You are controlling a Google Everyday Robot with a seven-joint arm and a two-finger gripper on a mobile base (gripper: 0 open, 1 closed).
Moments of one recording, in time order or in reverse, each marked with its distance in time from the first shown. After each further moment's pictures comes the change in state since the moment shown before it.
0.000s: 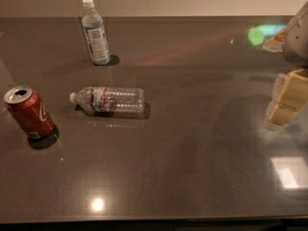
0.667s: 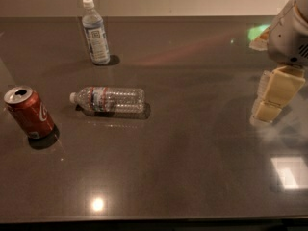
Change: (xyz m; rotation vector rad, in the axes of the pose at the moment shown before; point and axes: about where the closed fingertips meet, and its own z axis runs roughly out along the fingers) arm -0.021 -0.002 0.007 -0.012 -0.017 -0.025
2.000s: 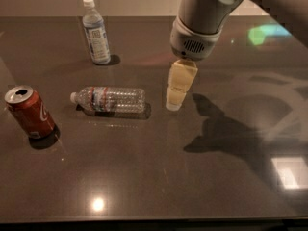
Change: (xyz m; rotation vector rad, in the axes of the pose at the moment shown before) arm -0.136 -0.029 0.081 -0.068 -0.019 -0.058
